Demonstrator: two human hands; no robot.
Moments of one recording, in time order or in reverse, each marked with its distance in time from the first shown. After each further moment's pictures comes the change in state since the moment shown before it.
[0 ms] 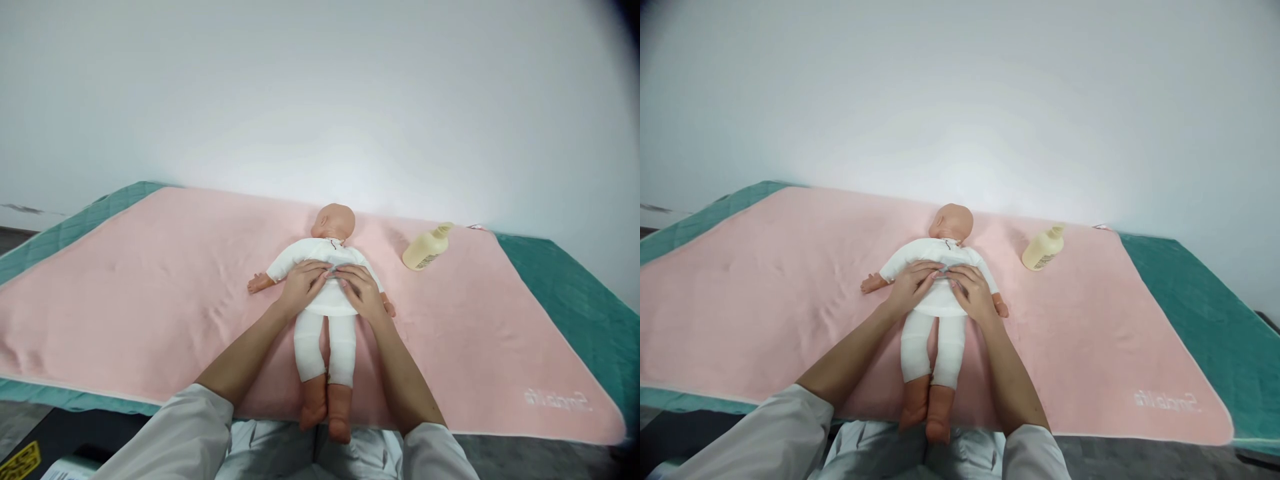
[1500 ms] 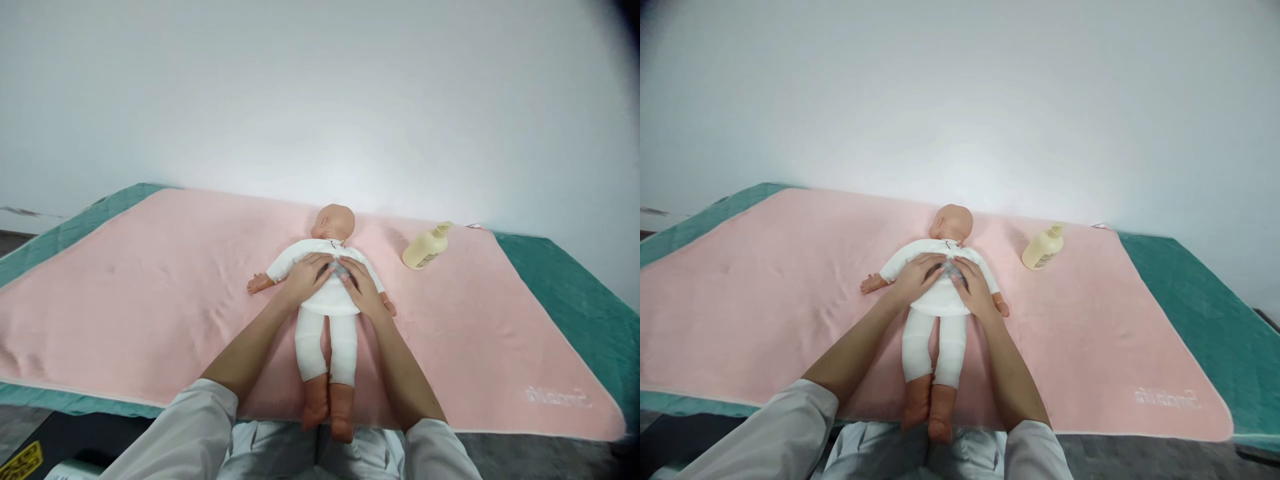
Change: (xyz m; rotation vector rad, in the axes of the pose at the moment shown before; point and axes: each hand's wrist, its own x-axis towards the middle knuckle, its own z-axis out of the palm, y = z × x) left_hand 0.017 -0.009 0.000 0.117 -0.126 -0.021; right_hand 0.003 0.009 0.003 0.034 -0.054 0.173
